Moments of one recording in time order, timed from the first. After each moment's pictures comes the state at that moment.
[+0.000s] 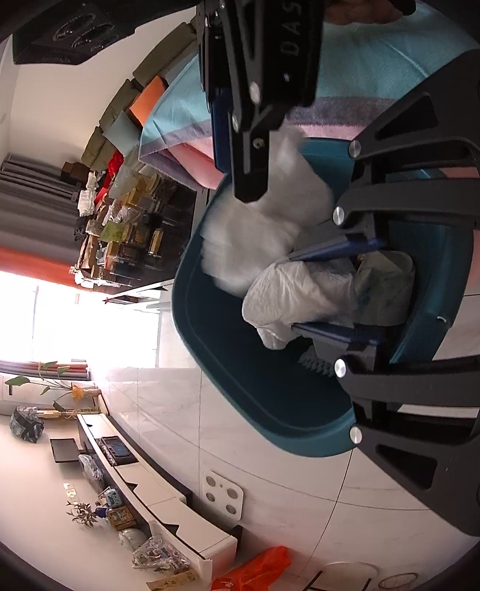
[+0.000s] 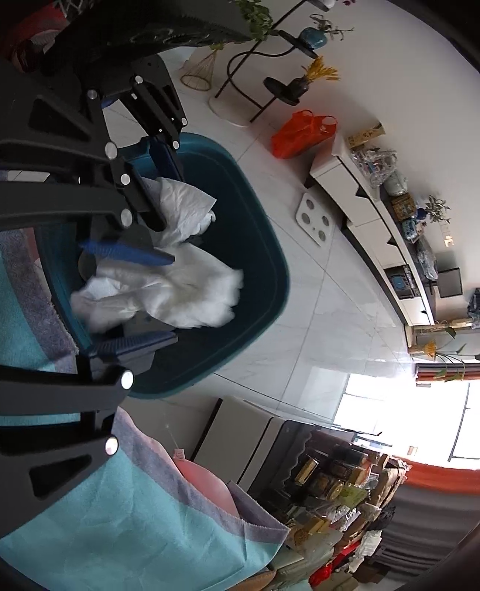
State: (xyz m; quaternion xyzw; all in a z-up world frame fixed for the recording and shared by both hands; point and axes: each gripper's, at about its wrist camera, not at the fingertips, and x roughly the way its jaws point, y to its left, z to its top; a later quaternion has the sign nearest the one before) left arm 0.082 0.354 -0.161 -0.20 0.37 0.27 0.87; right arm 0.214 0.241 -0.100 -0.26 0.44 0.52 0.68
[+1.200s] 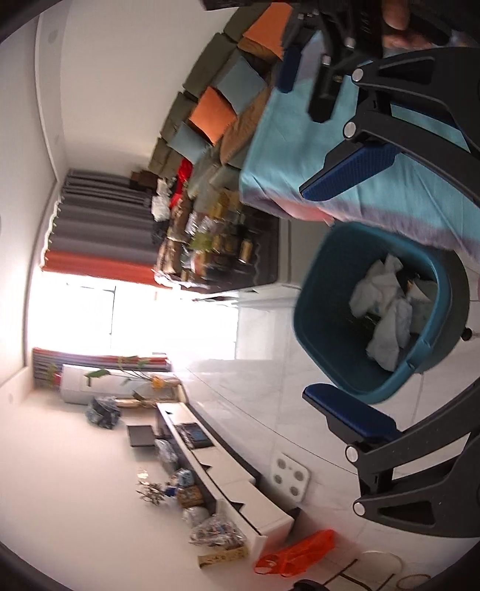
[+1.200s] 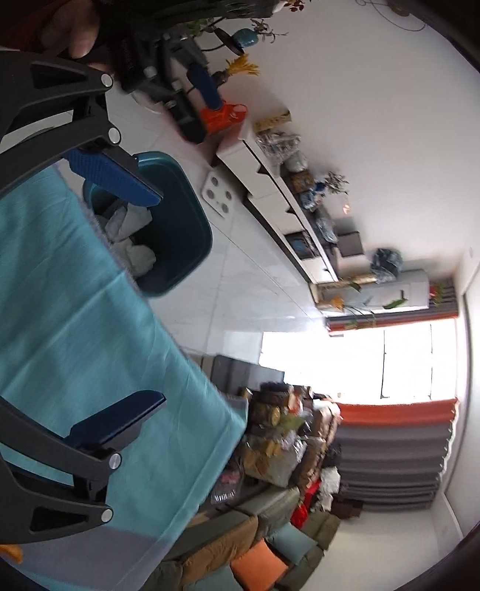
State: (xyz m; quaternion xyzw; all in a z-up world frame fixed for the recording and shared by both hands) left arm 0.024 0.277 -0.009 -0.13 0.22 0.31 0.92; right arm 0.223 0.082 -0.011 -0.13 0.30 0.50 0.80
